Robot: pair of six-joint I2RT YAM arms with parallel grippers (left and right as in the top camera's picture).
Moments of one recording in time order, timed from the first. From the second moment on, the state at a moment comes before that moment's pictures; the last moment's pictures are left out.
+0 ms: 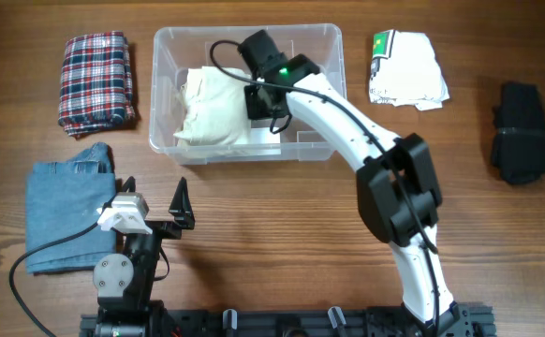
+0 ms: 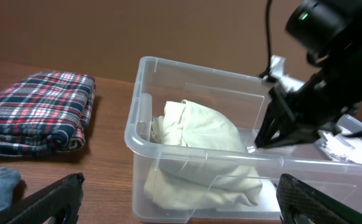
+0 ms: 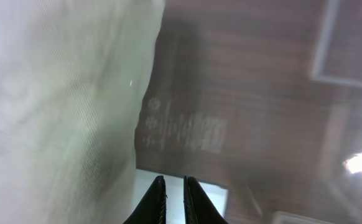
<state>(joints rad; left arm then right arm) -0.01 0.01 0.01 -0.06 0.10 -0.23 0.61 2.27 1.93 -0.86 0.02 0.42</state>
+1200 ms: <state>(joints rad) -0.01 0.01 0.01 -0.06 0.10 -0.23 0.21 1.73 1.98 -0.87 0.01 0.18</state>
